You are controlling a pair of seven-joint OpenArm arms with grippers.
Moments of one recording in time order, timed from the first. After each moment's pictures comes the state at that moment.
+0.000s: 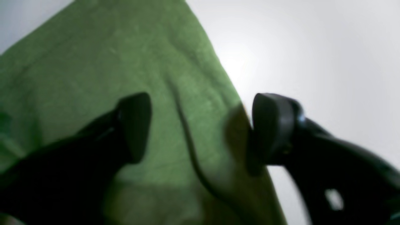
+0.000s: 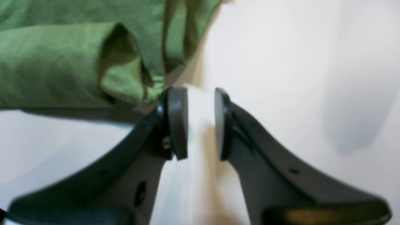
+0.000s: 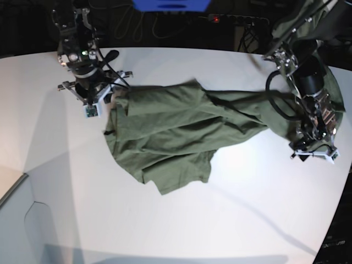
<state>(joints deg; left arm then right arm) -23.4 -9.1 -40.1 42.4 -2.5 0.2 24.2 -19.1 7.3 -3.6 94.8 -0.3 0.9 -33.6</state>
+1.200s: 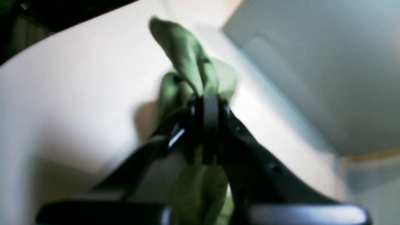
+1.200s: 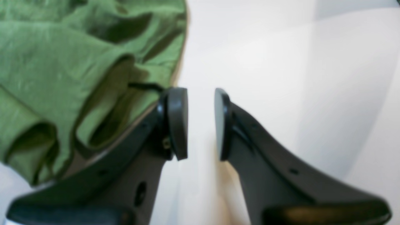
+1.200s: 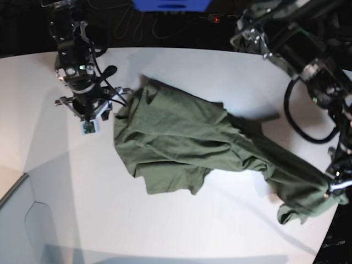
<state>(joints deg) -13.9 0.0 -41.1 106.5 -24.0 0.6 53.6 -14.4 7.4 -3.1 94.7 -0.3 0.9 -34.2</state>
